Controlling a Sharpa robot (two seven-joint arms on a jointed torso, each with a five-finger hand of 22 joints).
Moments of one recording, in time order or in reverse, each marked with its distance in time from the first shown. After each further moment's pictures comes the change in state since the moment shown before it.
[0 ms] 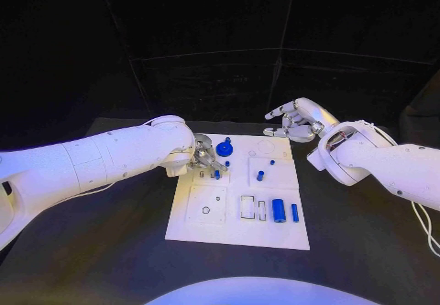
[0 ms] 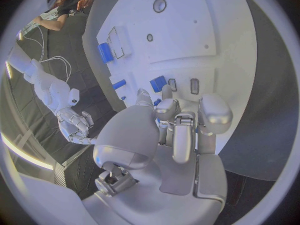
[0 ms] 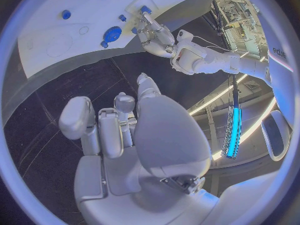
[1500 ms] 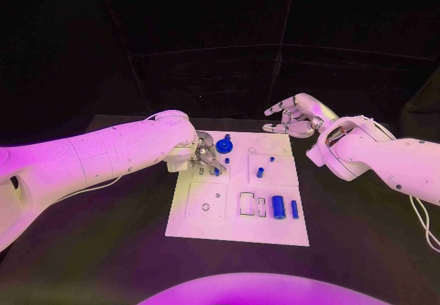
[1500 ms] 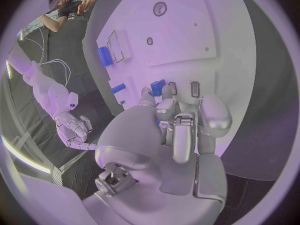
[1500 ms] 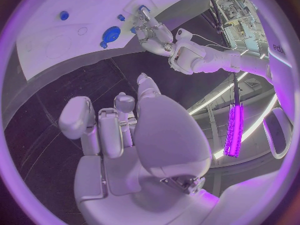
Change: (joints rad) left arm 0.002 0.037 0.001 -0.047 -0.001 0.068 -0.004; left_hand 0.124 0.017 0.106 -0.106 0.000 -0.023 -0.002 0.034 0.027 0.000 0.000 0.009 0.001 0.000 0.000 0.000 0.000 0.000 -0.010 0.003 0.040 0.050; right arm 0.005 0.003 0.000 -0.005 0.023 0.013 -0.003; right_hand 0.000 0.000 0.000 0.000 0.006 0.000 0.000 0.000 0.000 0.000 0.000 0.000 -0.002 0.000 0.000 0.000 0.001 0.000 0.000 0.000 -0.004 -0.002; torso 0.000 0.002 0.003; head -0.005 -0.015
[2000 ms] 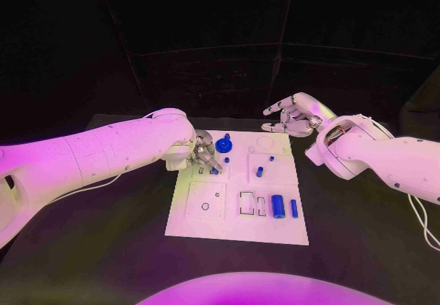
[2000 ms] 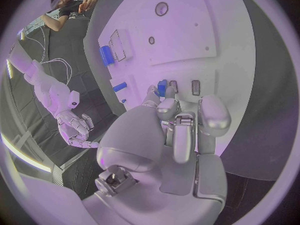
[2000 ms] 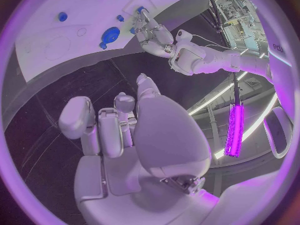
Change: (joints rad) left arm 0.004 -0.014 0.003 0.014 0.010 -0.006 0.003; left_hand 0.130 0.019 0.105 -0.043 0.005 -0.031 -0.008 -0.039 -0.024 -0.013 -0.012 -0.024 -0.024 0.000 0.000 0.000 0.000 0.000 -0.017 -0.009 0.005 0.003; right arm 0.000 0.004 0.000 -0.003 0.004 0.007 0.000; right_hand 0.004 0.004 0.000 0.000 0.013 0.000 0.000 0.000 0.000 0.000 0.000 0.000 -0.003 0.000 0.000 -0.005 0.000 0.000 0.000 0.000 0.000 -0.002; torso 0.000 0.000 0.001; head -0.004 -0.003
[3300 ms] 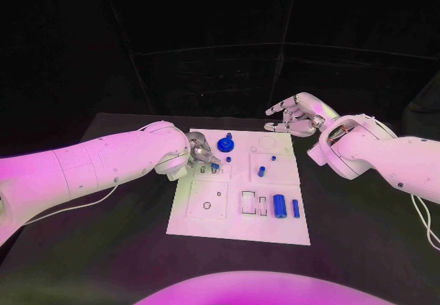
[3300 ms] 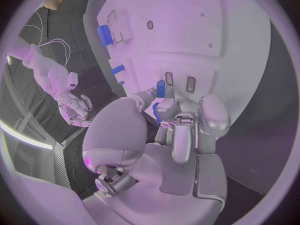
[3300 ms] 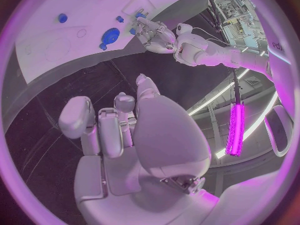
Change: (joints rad) left arm -0.051 -0.077 -0.005 0.088 0.063 -0.297 0.013; left_hand -0.310 -0.251 0.671 -0.029 0.010 -0.005 0.013 0.067 0.057 0.024 0.009 0.004 -0.009 0.000 0.000 0.000 0.000 -0.008 -0.010 0.010 0.016 0.043; right arm 0.000 -0.006 0.000 -0.001 0.012 0.011 0.000; right_hand 0.004 0.004 -0.003 -0.003 0.023 0.000 0.000 0.000 0.000 0.000 0.000 0.000 -0.004 0.000 0.000 0.000 0.000 0.000 0.000 0.000 -0.004 -0.003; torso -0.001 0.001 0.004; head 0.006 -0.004
